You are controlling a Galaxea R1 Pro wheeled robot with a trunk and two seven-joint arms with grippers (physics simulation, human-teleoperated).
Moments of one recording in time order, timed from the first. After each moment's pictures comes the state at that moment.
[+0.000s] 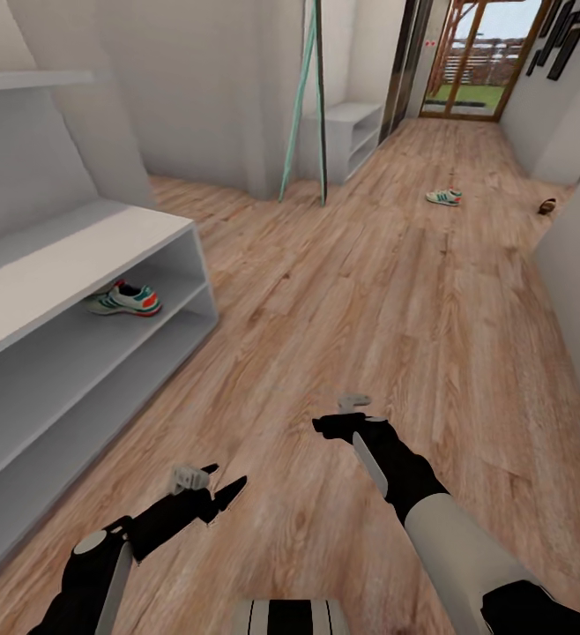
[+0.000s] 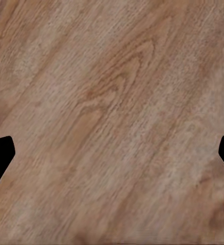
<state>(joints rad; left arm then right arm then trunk) -0.21 -0.08 0.22 -1.39 0.02 0.35 -0.86 -0.81 0.10 0.21 -0.72 -0.15 0.48 0.00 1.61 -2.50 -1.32</state>
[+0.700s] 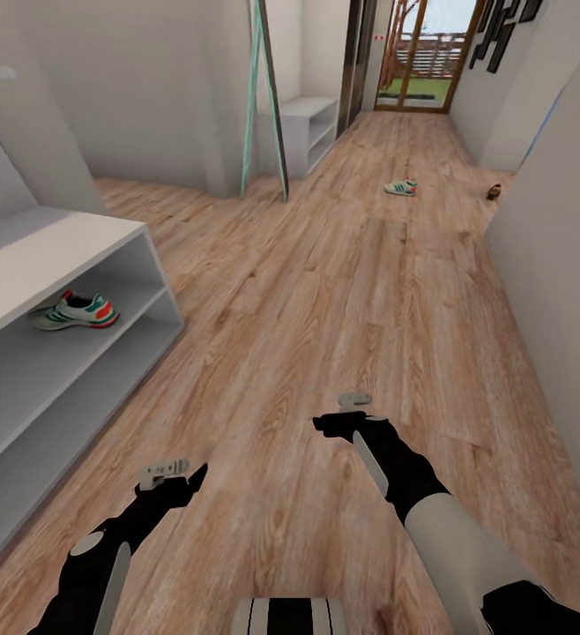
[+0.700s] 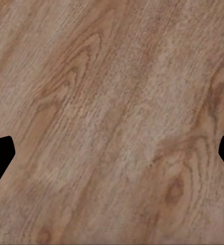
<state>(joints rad) -0.21 -0.09 0.24 -1.39 0.03 0.35 -0.34 -0.81 0.10 0.21 -0.73 -0.15 0.48 -0.01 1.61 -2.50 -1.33</state>
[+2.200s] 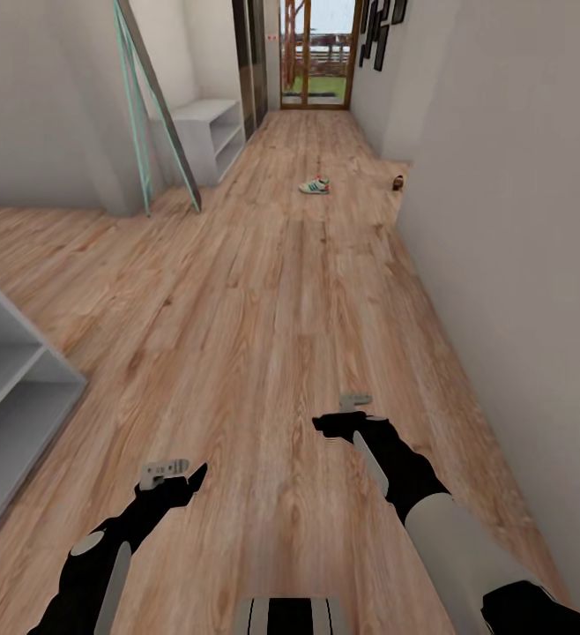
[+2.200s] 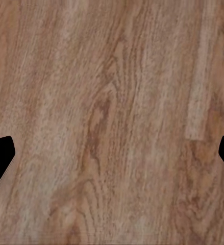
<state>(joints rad) -0.21 -0.09 0.24 -1.39 0.03 0.35 -0.33 -0.81 0.10 0.20 -0.73 -0.16 0.48 0.00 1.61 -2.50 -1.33</state>
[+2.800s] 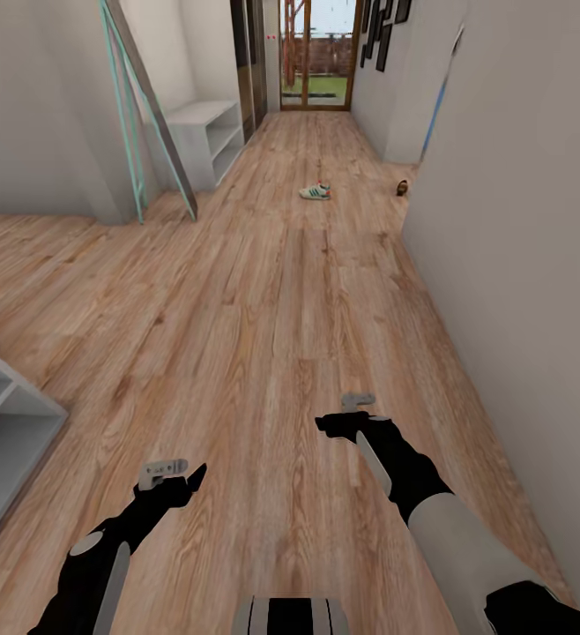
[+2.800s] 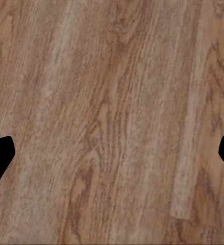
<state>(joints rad) -0.21 -0.09 0.24 -1.39 0.03 0.35 -0.33 -0.81 0.09 0.21 -0.73 -0.16 0.48 0.00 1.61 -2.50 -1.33</state>
